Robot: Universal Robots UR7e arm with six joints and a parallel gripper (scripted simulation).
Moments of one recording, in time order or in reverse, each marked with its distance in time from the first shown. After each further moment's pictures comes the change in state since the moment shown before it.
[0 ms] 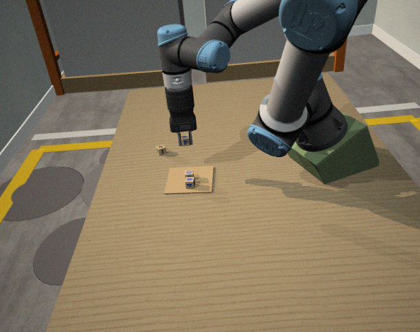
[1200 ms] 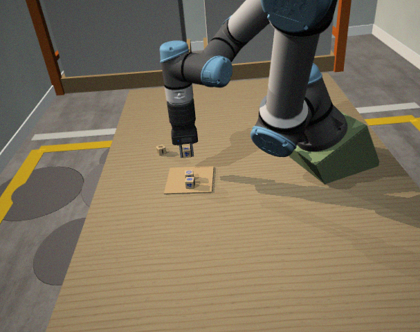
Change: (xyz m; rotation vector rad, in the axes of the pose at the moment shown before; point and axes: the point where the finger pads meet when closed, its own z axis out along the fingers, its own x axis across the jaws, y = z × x) arm 0.000 -0.001 0.041 0.000 -0.001 -0.002
